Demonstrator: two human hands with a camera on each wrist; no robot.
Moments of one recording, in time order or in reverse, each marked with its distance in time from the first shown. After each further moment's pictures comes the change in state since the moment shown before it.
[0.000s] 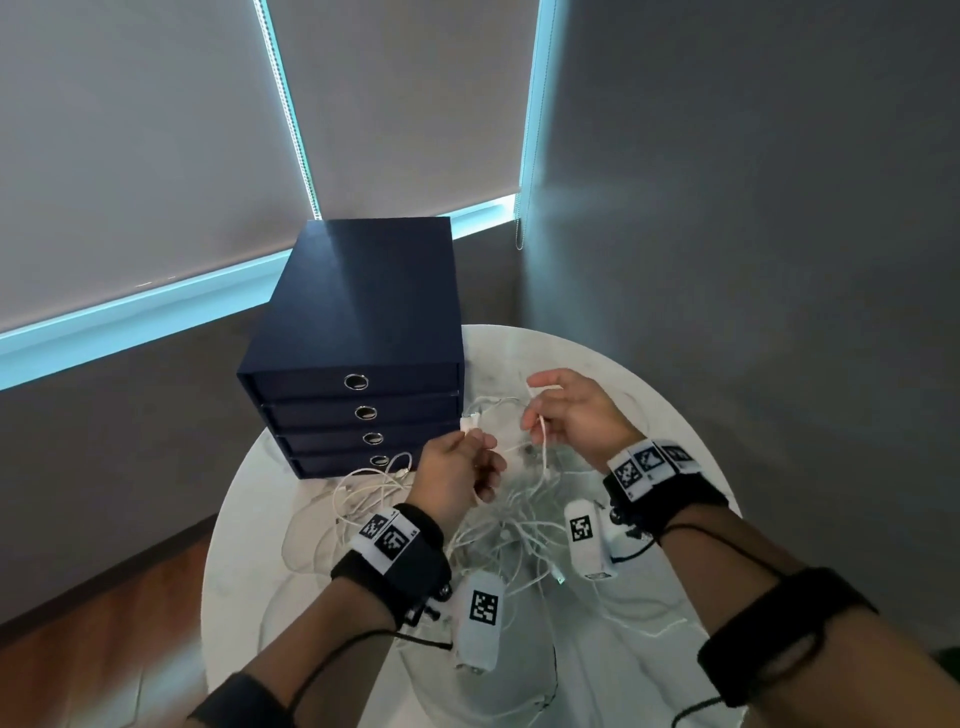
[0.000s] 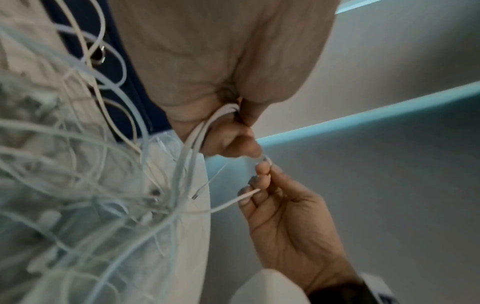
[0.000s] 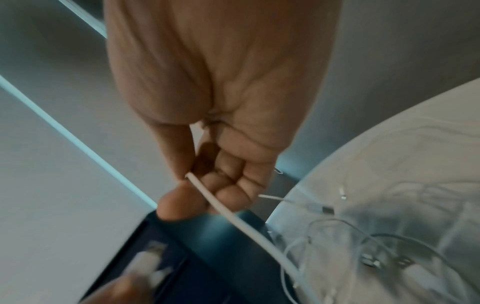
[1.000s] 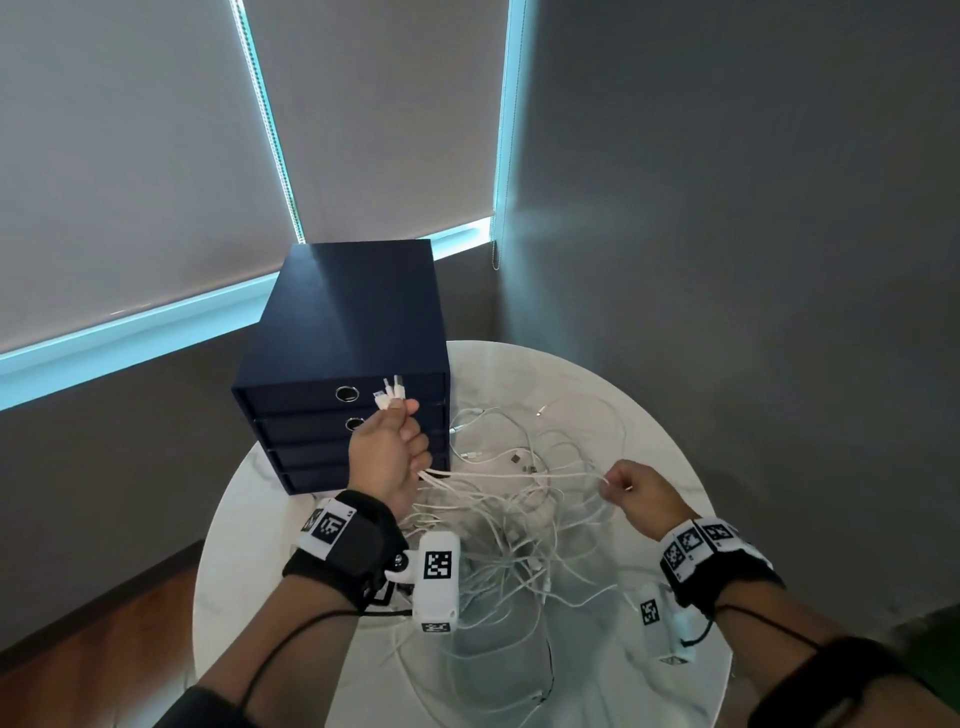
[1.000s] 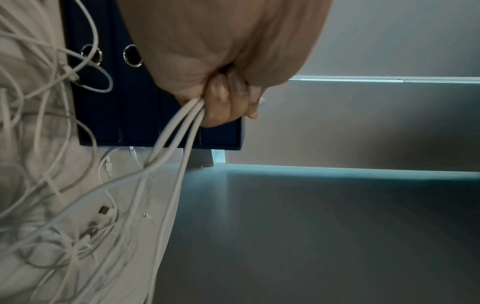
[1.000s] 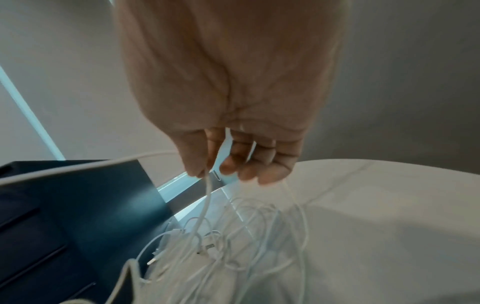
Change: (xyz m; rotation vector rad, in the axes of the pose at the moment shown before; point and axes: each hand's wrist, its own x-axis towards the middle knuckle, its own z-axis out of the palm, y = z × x) left_hand -0.007 0.041 -0.030 -0.323 0.150 0.140; right_hand -0.070 0.080 -0.086 -0.664 0.241 0.146
